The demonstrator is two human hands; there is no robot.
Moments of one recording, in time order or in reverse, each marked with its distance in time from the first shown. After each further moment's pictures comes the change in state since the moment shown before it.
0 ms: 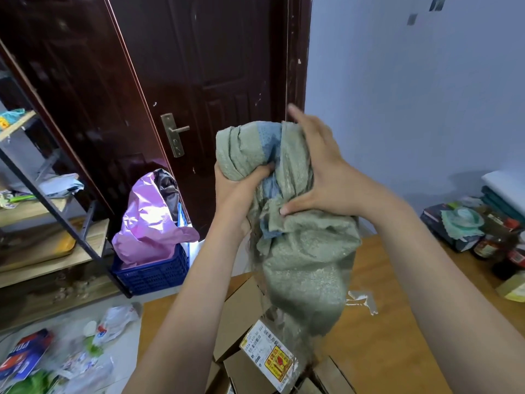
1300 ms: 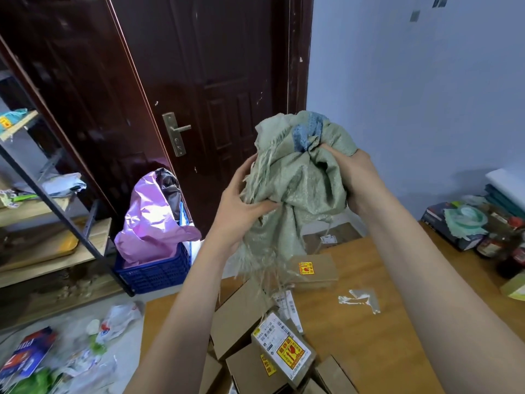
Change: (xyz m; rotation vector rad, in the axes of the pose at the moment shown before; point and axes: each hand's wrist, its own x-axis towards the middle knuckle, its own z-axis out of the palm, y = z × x) left_hand -0.011 -0.020 -0.028 0.251 -0.365 0.138; right_hand 0.005 0.030 0.005 0.849 0.417 0.595
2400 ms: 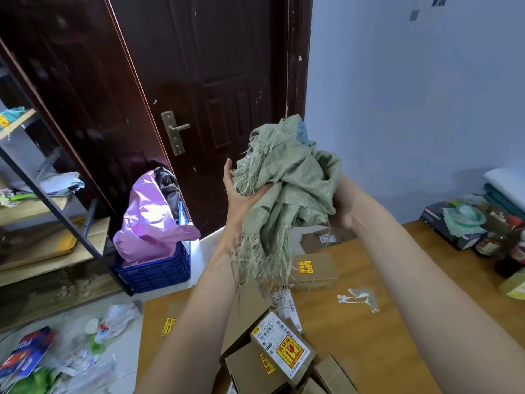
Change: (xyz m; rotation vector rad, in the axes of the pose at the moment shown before) left_hand 0.013 -0.029 0.013 -0.154 0.266 -0.192; right_hand -0.002 0.029 0.008 0.268 -0.365 0.377
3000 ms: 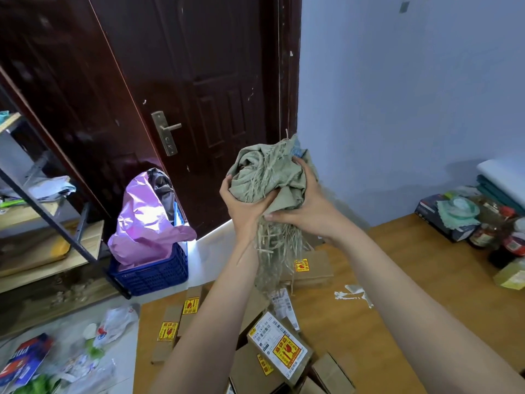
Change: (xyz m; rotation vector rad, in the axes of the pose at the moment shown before) left_hand 0.007 -0.019 0.029 0.073 0.198 0.226; right_hand 0.029 0.046 -0.018 -0.763 0.104 -0.421
